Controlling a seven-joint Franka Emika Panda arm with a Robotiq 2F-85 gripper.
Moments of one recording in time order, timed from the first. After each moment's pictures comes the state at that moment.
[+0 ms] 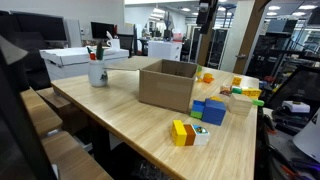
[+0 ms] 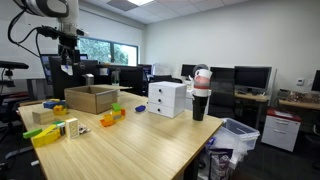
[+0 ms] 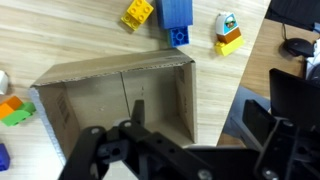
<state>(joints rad) 0.18 -0.35 0.17 -2.26 0.26 2.00 0.12</state>
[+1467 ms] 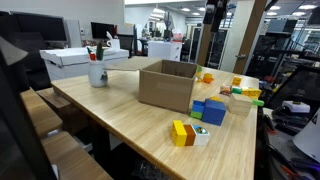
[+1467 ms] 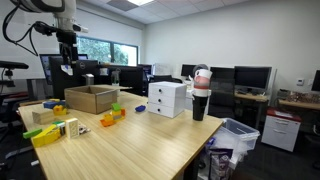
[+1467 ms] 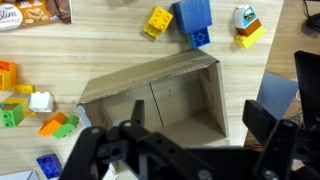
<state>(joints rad) 0.13 -0.44 0.17 -2.33 0.22 1.99 0.24</state>
